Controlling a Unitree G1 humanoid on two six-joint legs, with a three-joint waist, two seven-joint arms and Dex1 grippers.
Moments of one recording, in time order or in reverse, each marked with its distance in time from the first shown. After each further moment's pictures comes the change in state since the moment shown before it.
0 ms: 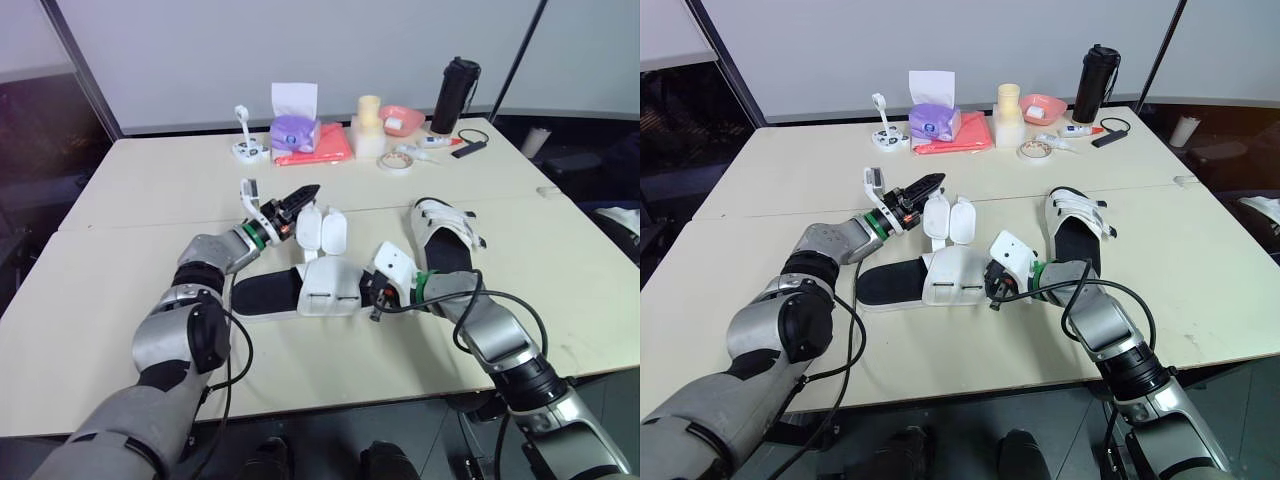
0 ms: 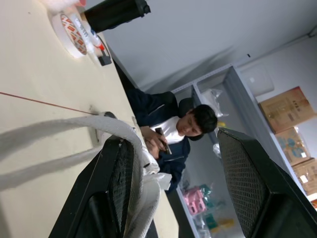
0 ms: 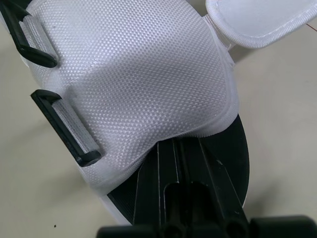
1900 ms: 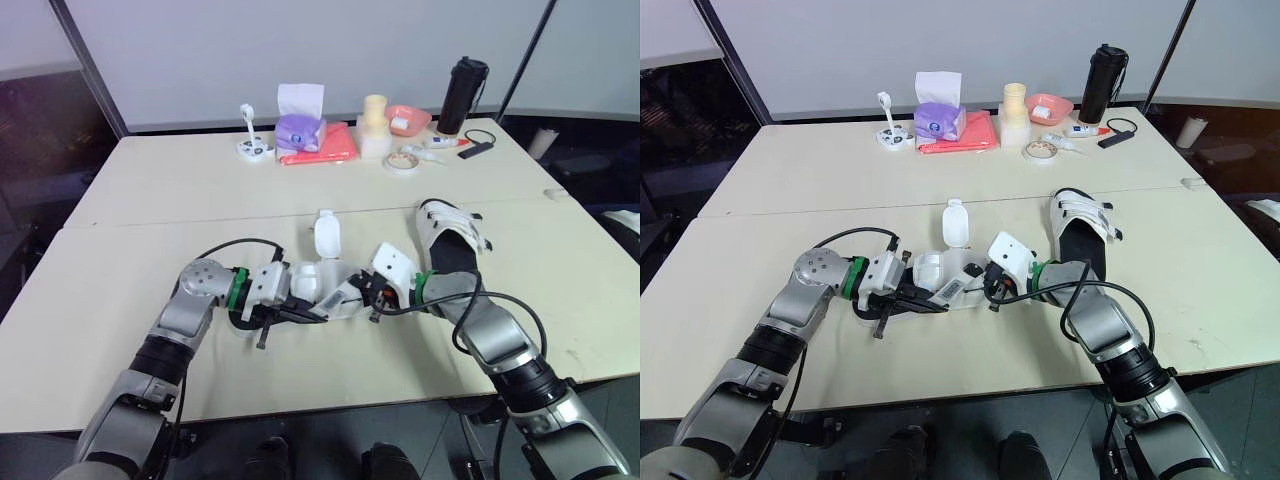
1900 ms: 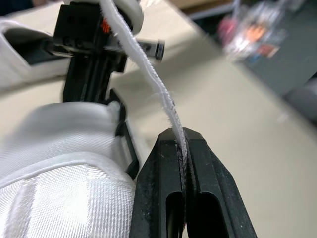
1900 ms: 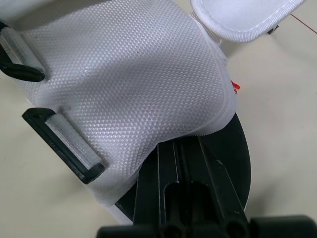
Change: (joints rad) left arm 0.551 0.219 -0.753 -0.740 0.467 -1.099 -0.607; right arm 0.003 0.002 0.002 -0.006 -0.016 -0.009 0.010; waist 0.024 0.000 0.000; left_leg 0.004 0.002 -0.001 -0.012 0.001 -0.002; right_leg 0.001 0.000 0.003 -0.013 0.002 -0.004
